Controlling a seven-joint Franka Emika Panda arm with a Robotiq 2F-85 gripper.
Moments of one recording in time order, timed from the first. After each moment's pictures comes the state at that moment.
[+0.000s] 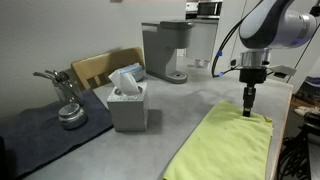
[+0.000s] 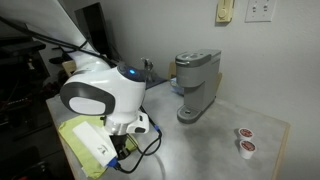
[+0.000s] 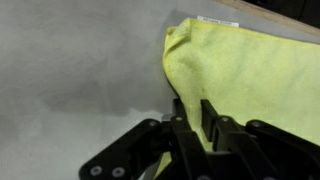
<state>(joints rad) -0.27 0.32 0.00 -2.50 0.41 2.49 -0.81</state>
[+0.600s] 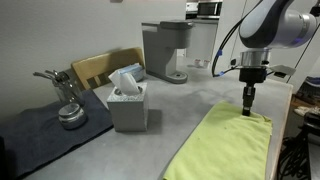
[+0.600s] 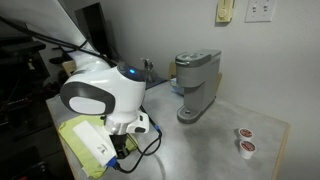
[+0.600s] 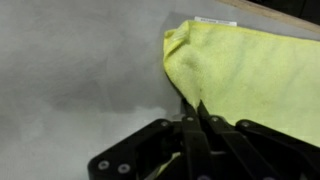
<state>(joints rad) -0.27 0.32 0.00 -2.50 0.41 2.49 -0.79</state>
